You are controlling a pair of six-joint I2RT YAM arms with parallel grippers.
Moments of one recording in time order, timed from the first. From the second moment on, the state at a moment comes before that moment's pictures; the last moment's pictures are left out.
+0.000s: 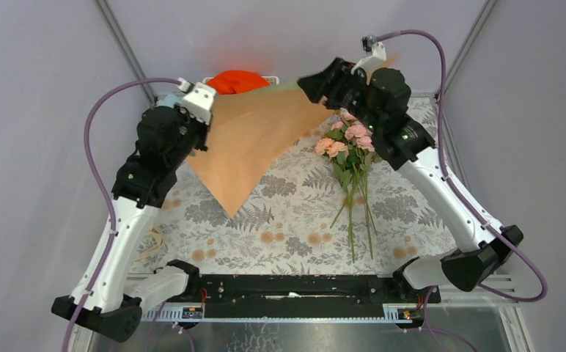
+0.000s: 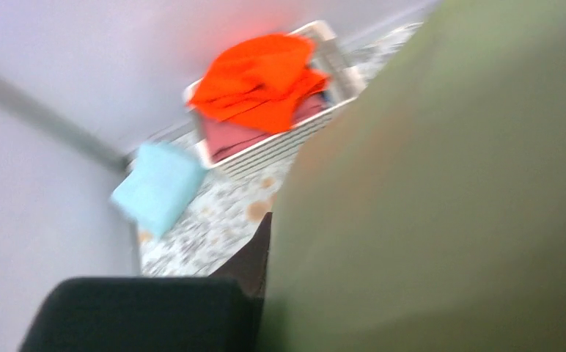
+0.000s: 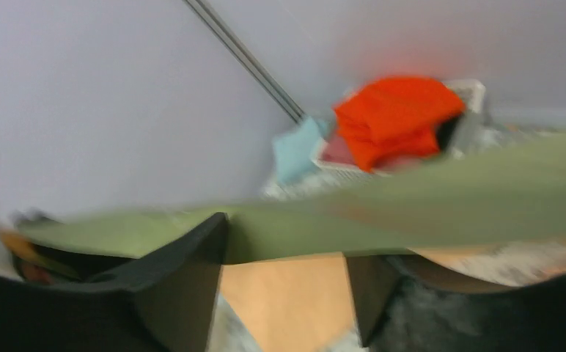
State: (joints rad) left arm -0.38 1.03 1.36 -0.57 -0.01 0.26; right arm 0.63 1.42 1.63 -0.14 0.03 0.68
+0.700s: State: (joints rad) left arm 0.00 1.24 1.81 -0.72 0.04 0.29; right arm 0.38 1.82 1.08 -0.23 -0.20 0.39
